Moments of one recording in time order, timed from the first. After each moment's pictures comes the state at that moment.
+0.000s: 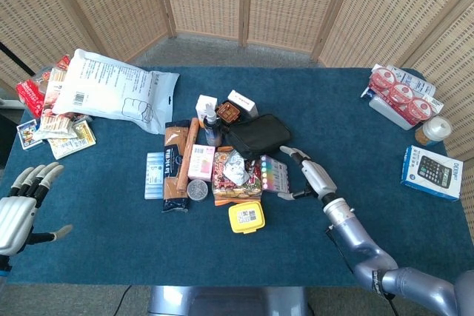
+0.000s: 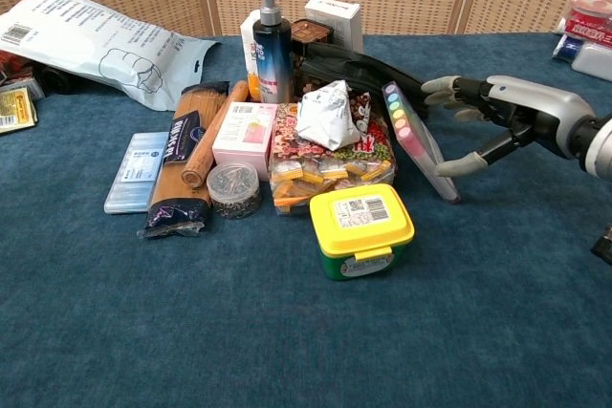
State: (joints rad) left arm -0.12 -0.91 0.00 -1.93 1.54 1.40 0.00; right arm 0.61 -1.60 0.18 -1.26 -1.37 0.90 0.55
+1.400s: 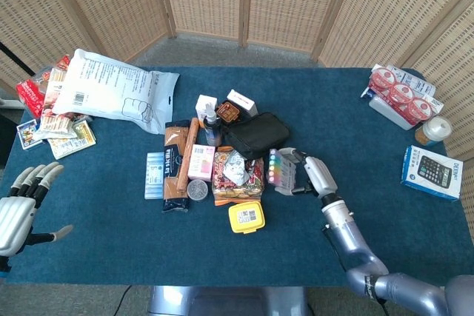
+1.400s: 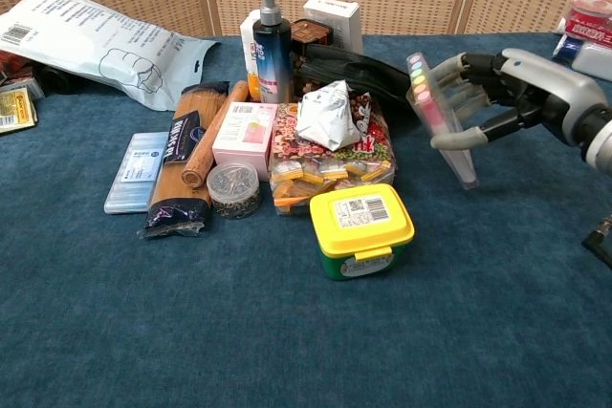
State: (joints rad) left arm -0.12 -0.90 0.01 -1.93 1.56 1.41 -0.03; right arm 0.56 -1.65 0.20 -1.25 -1.37 1.08 0.53
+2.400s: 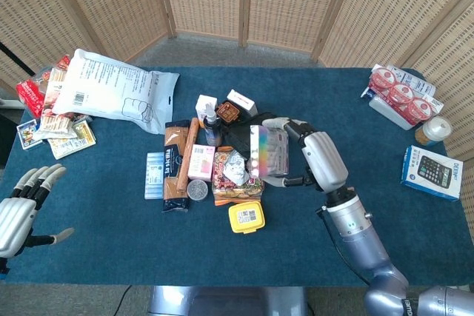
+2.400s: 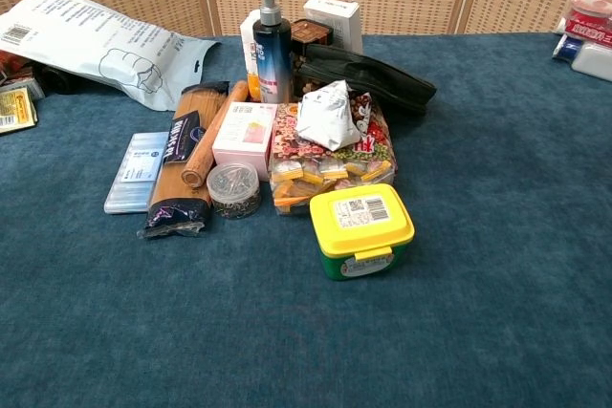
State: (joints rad) left arm -0.13 -0.88 0.02 -1.92 1.59 1.40 -0.10; right arm 0.59 -1.26 0.41 -2.03 -1.30 1.22 0.04
